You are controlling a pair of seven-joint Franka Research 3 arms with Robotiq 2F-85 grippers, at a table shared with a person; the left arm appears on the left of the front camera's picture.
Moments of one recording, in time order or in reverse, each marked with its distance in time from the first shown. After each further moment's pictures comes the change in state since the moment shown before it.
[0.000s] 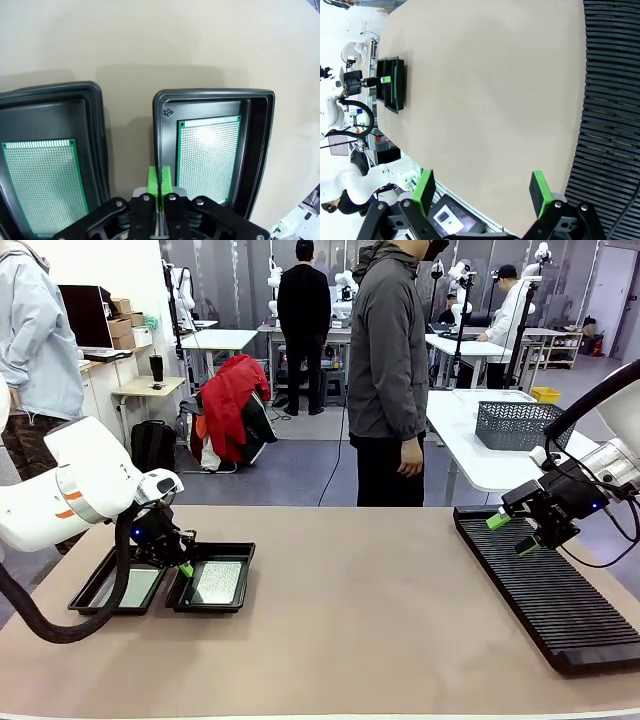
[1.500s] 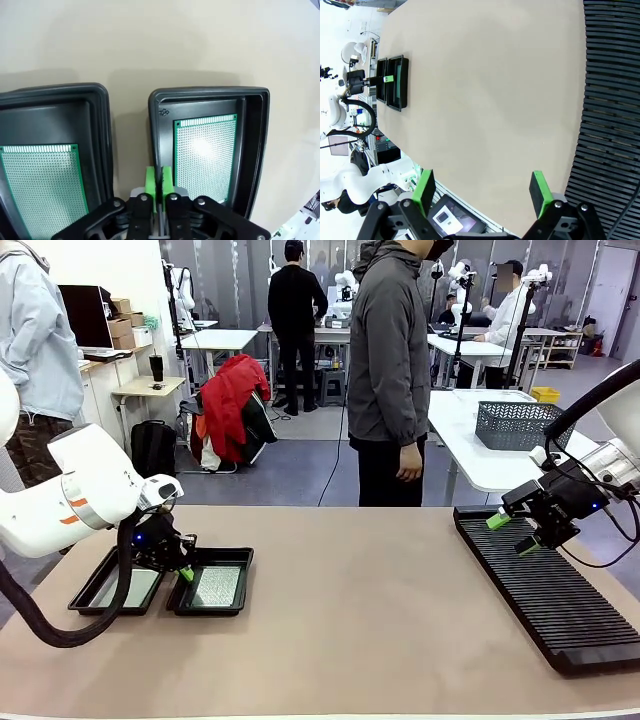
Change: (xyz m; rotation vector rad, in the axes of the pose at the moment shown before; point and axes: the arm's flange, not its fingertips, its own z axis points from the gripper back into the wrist) left arm 0.000 0.002 -0.009 0.005 -0.002 0.014; right arm 0.000 0.000 0.000 0.000 0.000 0.000
